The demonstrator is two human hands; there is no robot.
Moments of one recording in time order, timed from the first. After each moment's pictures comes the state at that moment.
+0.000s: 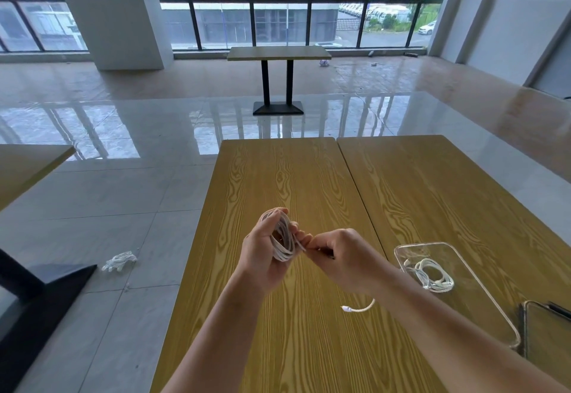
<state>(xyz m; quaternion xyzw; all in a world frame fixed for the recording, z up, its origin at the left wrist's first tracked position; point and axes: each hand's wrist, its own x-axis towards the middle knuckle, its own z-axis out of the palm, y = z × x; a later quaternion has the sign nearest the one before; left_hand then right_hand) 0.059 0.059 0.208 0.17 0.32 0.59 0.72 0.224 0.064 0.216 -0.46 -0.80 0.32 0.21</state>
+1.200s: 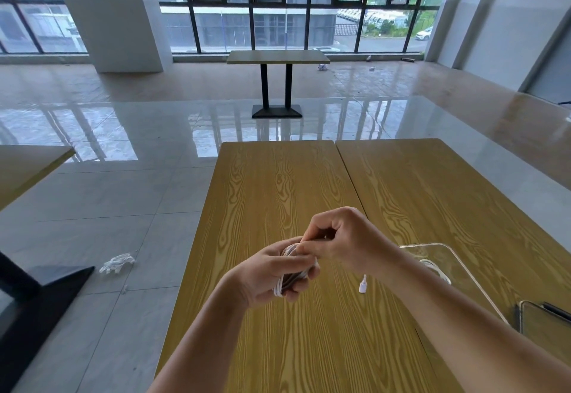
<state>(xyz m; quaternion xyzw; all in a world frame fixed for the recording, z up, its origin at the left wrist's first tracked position) 0.038 0.037 0.207 0.47 0.34 0.30 0.76 0.219 0.062 0.260 -0.41 -0.81 0.34 0.25</state>
